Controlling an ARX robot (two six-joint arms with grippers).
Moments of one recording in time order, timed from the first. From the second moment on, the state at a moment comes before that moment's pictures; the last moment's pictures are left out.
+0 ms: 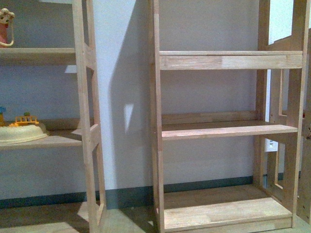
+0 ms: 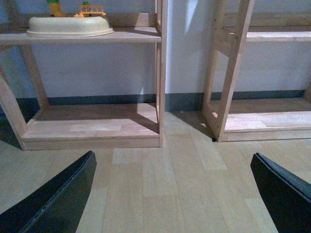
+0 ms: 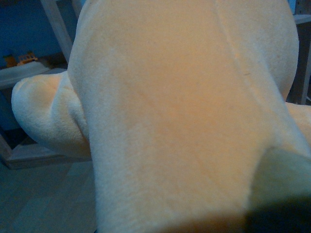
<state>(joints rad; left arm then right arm) 0.00 0.00 0.01 -0.01 0.00 0.00 0.01 0.00 0.01 0.04 -0.12 0.22</state>
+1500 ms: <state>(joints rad) 0.00 0.00 0.01 -0.01 0.00 0.00 0.02 0.00 0.01 0.04 -0.12 0.22</state>
